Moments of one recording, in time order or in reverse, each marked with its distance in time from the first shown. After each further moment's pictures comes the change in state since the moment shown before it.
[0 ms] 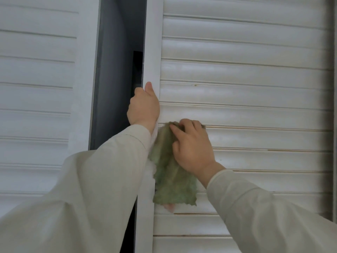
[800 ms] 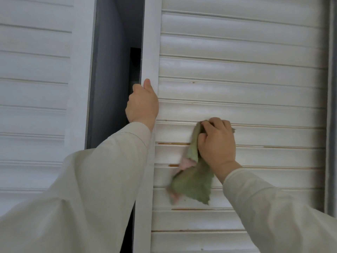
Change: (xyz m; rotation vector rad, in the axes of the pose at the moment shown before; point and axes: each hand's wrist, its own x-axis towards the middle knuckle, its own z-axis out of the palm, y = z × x) left_hand -0.003 0.001 0.006 0.032 0.046 0.019; right_hand -0.017 0.056 -0.006 -0.015 0.232 0.273
